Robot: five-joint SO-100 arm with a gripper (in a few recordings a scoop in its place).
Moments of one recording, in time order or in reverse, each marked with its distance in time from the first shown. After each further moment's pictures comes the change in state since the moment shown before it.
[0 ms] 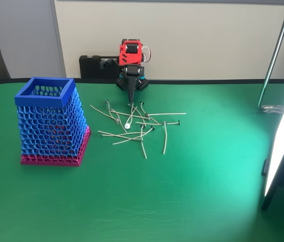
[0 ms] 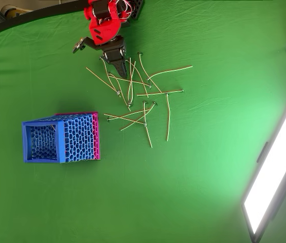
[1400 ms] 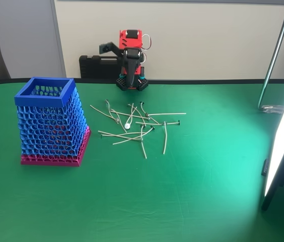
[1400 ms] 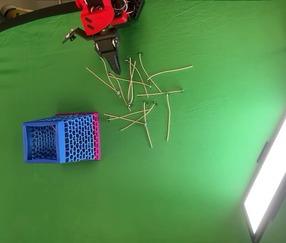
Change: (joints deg) arm -0.4 -0.2 -19.6 12.1 0.0
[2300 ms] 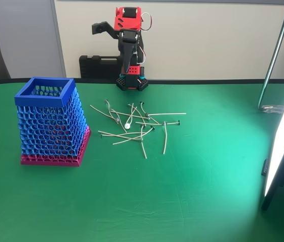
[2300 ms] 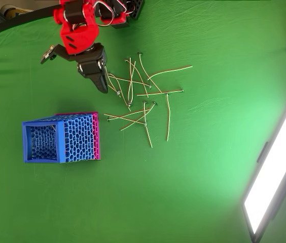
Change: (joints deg) arm 3.3 -53.0 -43.0 -1.3 -2.2
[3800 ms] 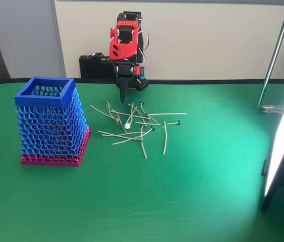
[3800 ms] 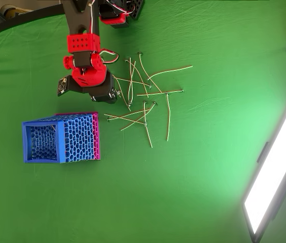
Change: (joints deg) arm 1.8 -31.7 -9.6 3.8 -0.6
